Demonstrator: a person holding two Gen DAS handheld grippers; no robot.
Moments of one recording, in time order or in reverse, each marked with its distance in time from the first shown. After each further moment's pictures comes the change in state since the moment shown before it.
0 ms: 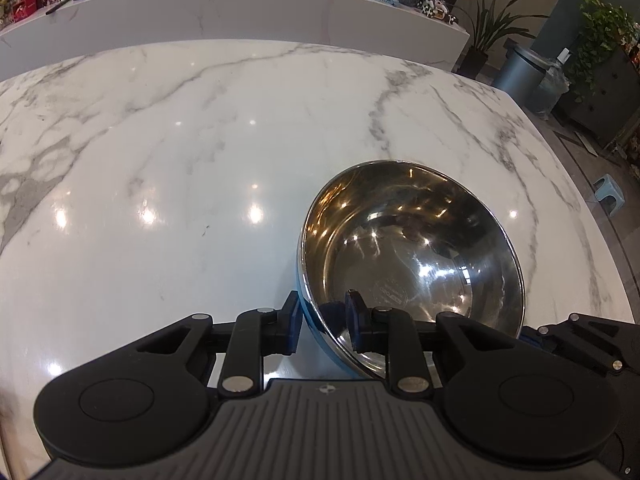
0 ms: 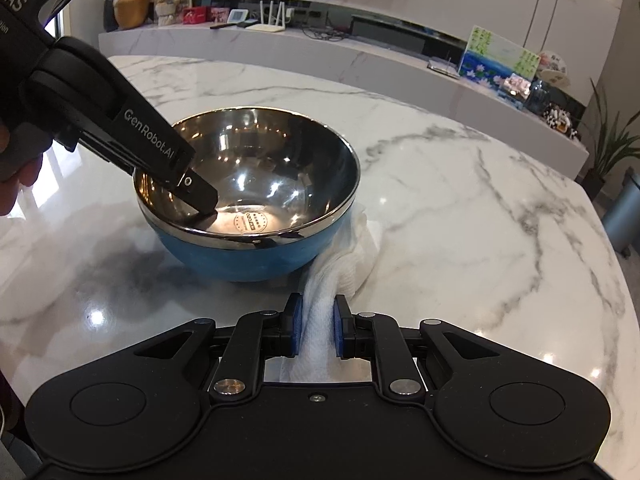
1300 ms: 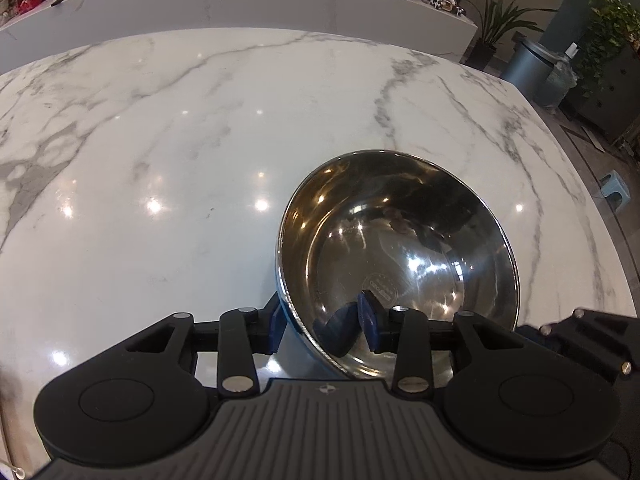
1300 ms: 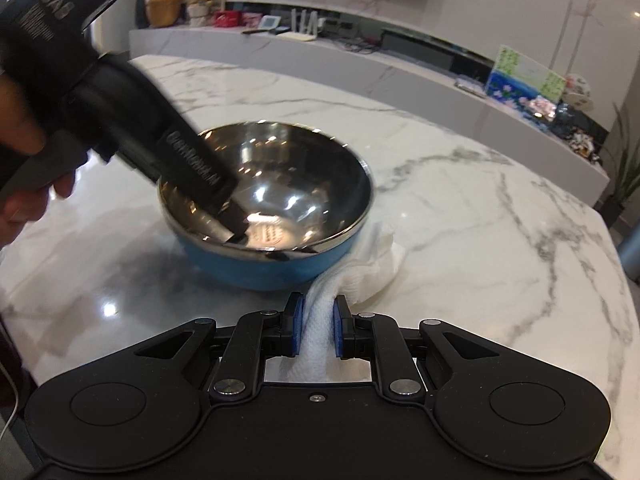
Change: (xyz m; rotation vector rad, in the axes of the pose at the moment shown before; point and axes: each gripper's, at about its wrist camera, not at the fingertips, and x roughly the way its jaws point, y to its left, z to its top) left arm 0.000 -0.001 -0.004 -0.017 0.034 0.017; right arm -0.006 0.015 0.004 -0.098 -0.008 0.091
